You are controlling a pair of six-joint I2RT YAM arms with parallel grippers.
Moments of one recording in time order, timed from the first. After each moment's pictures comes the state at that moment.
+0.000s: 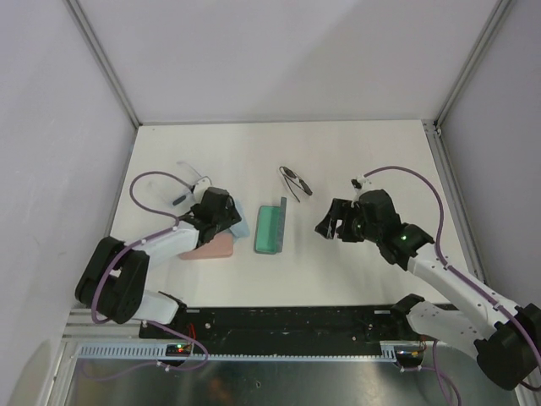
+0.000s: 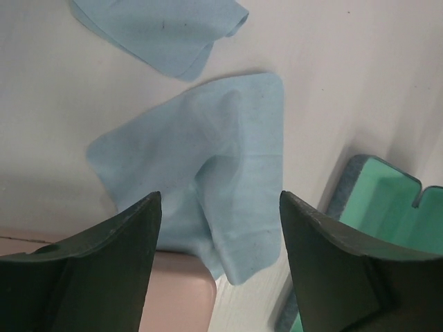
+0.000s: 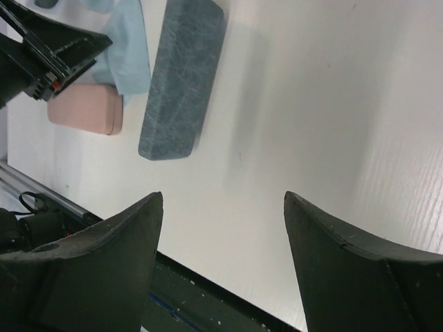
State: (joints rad) left arm -0.45 1.38 0.63 -0.07 -0.32 -0.79; right arm 0.58 0.96 0.72 -0.36 -0.11 0.64
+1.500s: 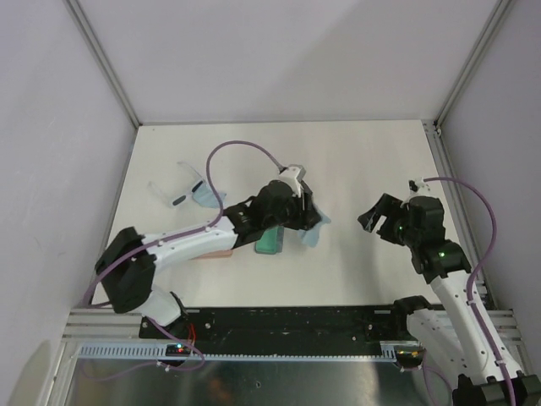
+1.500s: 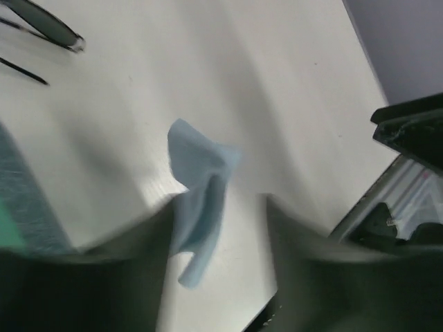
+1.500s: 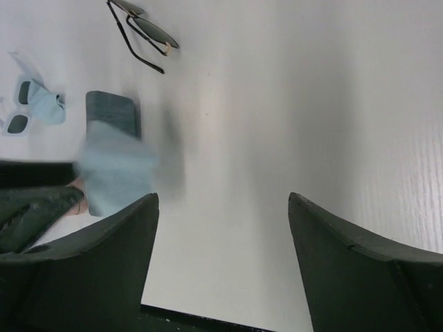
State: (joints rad) left arm -0.92 1.49 1.02 -0.02 -0.05 -0.63; right arm 0.20 0.70 0.70 -0.56 -0.10 0.59
